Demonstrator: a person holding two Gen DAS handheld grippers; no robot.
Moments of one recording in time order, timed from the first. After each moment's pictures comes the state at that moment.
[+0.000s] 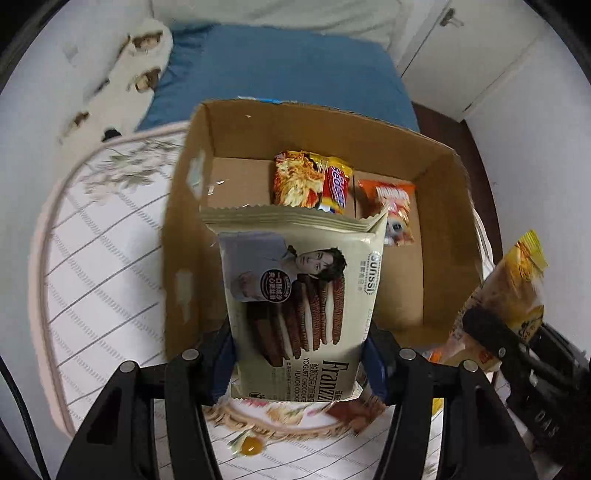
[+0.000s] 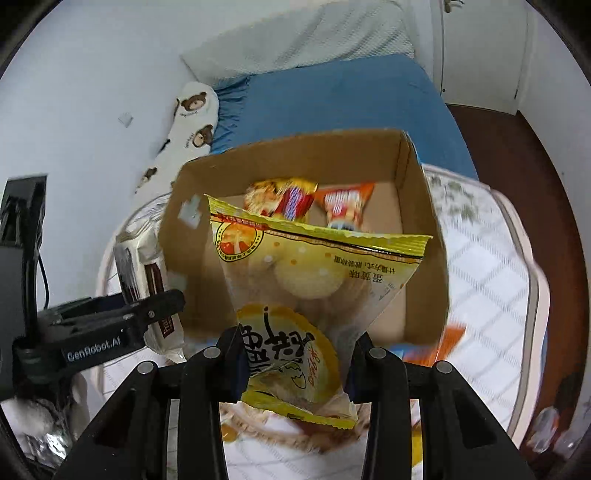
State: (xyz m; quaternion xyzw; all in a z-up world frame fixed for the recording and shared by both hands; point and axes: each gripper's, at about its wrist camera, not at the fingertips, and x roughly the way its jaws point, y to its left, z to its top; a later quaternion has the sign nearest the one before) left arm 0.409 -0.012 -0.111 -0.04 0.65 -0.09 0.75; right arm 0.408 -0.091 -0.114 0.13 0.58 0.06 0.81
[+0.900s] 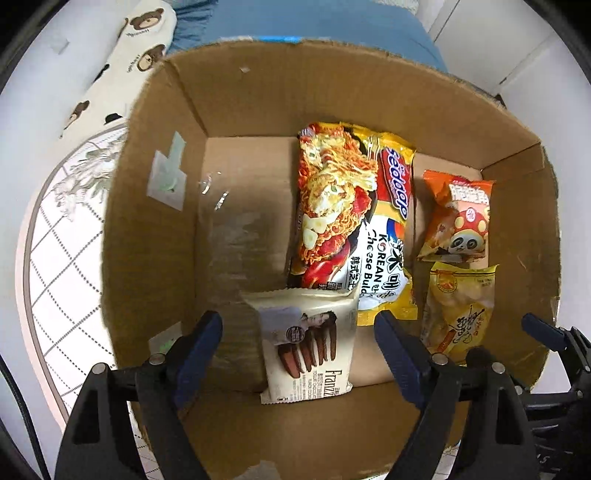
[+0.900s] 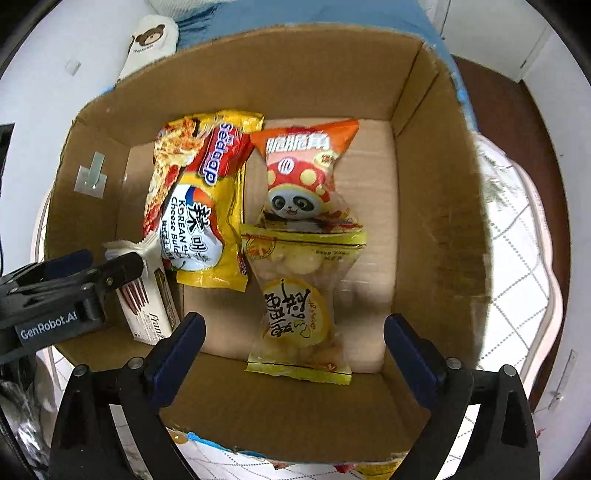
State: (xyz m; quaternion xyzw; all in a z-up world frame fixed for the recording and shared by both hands) left arm 0.448 -0.019 -0.184 0.01 0.69 -0.04 0.73; right arm 0.474 -0.097 -0.239 0.08 0.68 0.02 0.72
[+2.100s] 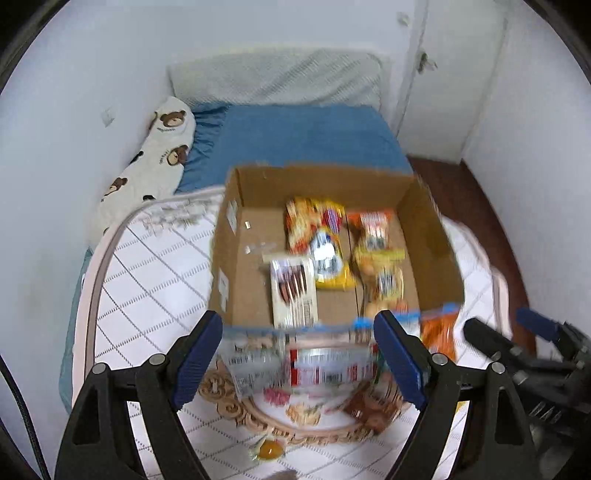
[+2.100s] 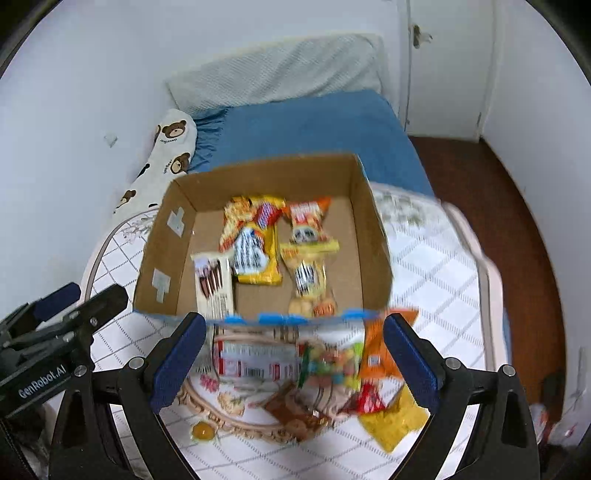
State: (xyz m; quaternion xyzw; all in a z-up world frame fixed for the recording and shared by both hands) left arm 0.275 -0.016 -0.037 0.03 0.52 -0.06 0.85; right arm 0.311 -0.091 -0.087 0.11 0.52 -0.01 0.85
